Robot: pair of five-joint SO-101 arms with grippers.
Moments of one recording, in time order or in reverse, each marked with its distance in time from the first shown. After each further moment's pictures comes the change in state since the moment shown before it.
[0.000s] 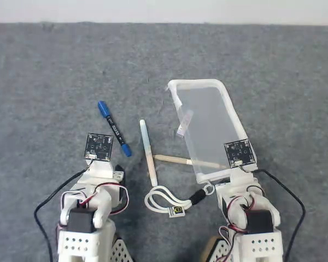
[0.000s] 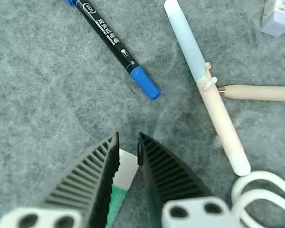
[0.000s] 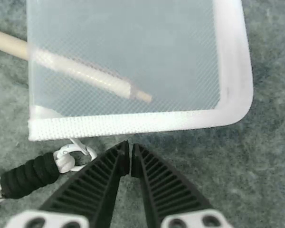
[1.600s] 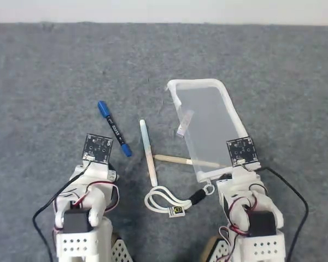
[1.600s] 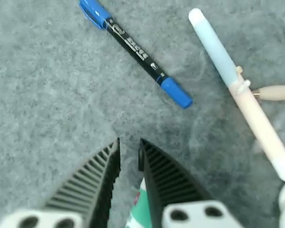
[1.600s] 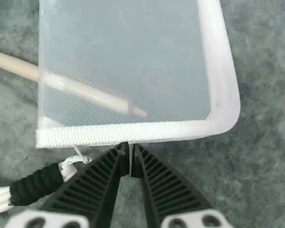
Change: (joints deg) left arm -7.4 0.0 -1.0 -1.1 -13.3; right arm -1.0 0.0 -4.7 0.0 0.0
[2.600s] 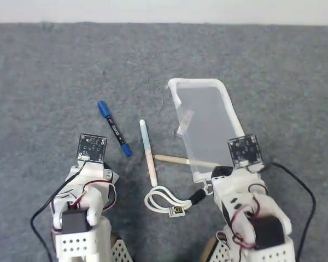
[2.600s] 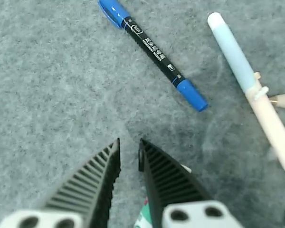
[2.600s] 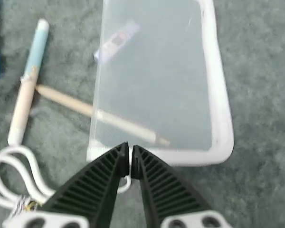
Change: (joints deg) left arm -3.3 0.0 0.0 -0.3 0.4; right arm -7.5 6.5 -16.0 4.6 -6.5
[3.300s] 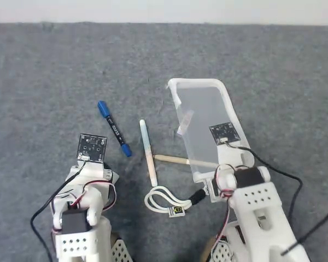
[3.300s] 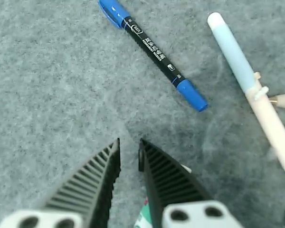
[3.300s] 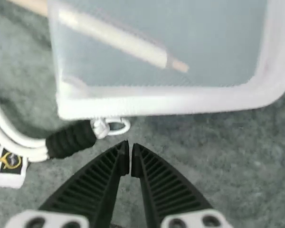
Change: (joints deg) left arm 0.0 0.0 0.0 0.0 0.0; right arm -0.2 47.5 -5.5 -9.9 -0.4
